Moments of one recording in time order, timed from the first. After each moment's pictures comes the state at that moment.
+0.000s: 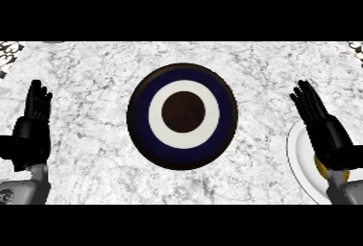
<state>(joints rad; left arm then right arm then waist) -0.11 0.32 0.01 -1.51 0.10 0.36 -0.07 -0.12 -0.50 0.21 -1.53 -0.40 -0.13 -0.18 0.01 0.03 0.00</state>
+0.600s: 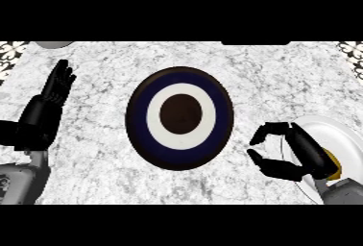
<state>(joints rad) -0.22 0.40 -0.07 -1.56 0.14 0.15 0.01 -0.18 -0.61 0.46 -1.57 0.00 -0.09 -0.19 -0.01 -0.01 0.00</state>
